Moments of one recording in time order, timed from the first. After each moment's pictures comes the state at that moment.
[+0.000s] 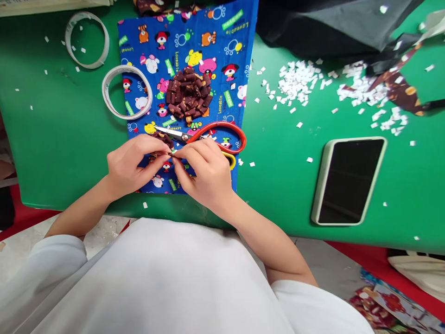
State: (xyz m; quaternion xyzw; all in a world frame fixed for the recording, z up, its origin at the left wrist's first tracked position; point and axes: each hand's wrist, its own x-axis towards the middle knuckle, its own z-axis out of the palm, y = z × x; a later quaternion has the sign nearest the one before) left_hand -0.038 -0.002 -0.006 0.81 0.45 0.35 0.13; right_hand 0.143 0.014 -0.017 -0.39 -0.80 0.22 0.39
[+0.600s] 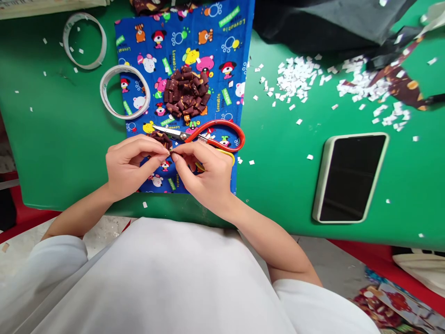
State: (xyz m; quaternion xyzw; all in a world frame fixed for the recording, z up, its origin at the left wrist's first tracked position) left_hand -0.029 -0.008 -0.003 0.67 0.55 0.39 0.32; right_hand 0.142 0.007 -0.010 -0.48 -0.68 0.41 0.37
